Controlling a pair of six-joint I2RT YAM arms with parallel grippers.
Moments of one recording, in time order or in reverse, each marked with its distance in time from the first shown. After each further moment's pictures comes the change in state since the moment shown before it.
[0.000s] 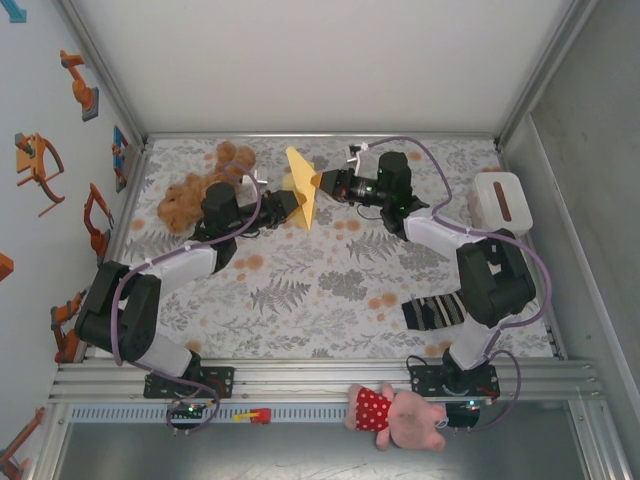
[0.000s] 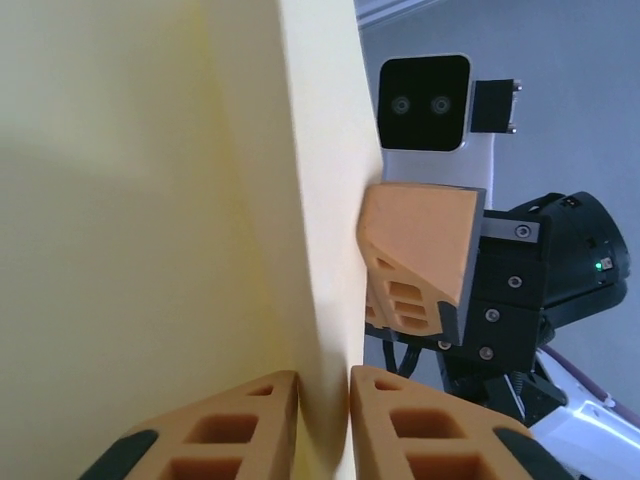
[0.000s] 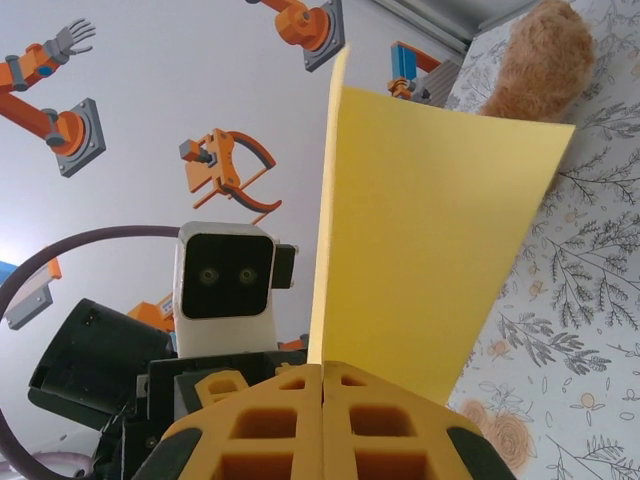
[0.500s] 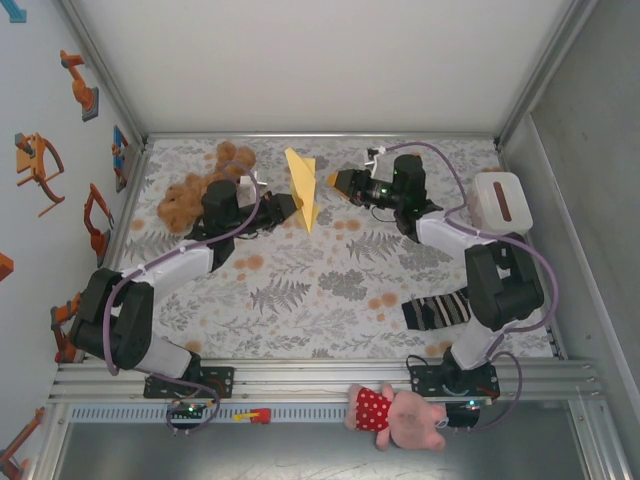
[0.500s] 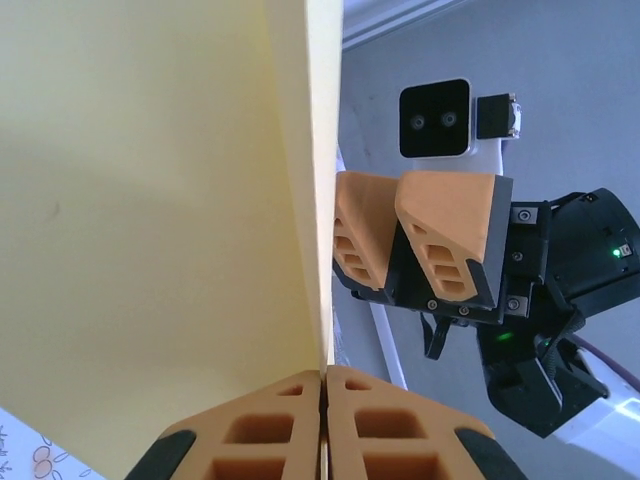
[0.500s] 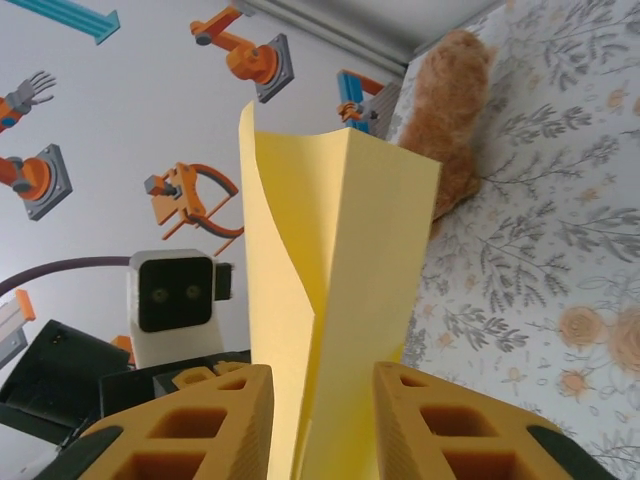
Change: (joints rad) left arm 0.000 -0.051 0.034 -0.207 -0.058 0.134; right arm -0.087 -0.051 -0.072 -0.057 0.014 -0.011
